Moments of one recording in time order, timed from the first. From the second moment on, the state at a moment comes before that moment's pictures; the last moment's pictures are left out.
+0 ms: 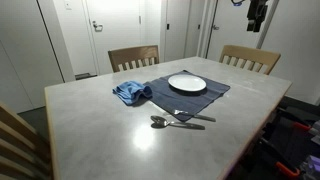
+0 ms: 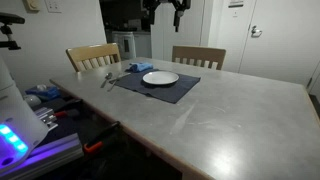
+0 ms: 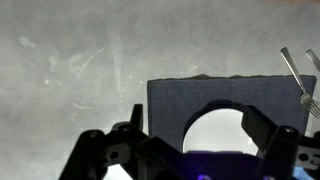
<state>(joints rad) -0.10 -0.26 -0.29 -2.37 -0.07 2.02 -0.41</state>
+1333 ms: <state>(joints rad) -0.01 -0.24 -0.16 -2.37 0.02 2.13 -0.41</state>
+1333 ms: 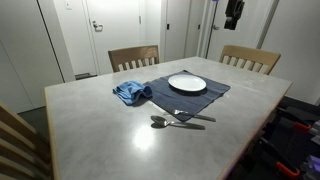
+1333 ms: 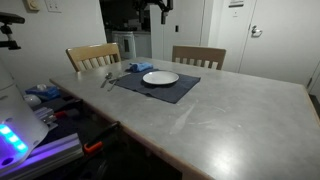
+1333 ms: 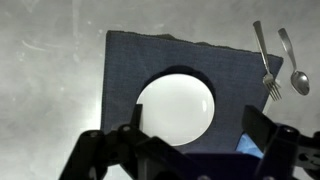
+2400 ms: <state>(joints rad) 0.08 -0.13 -0.06 -2.33 0.17 2.25 -0.41</state>
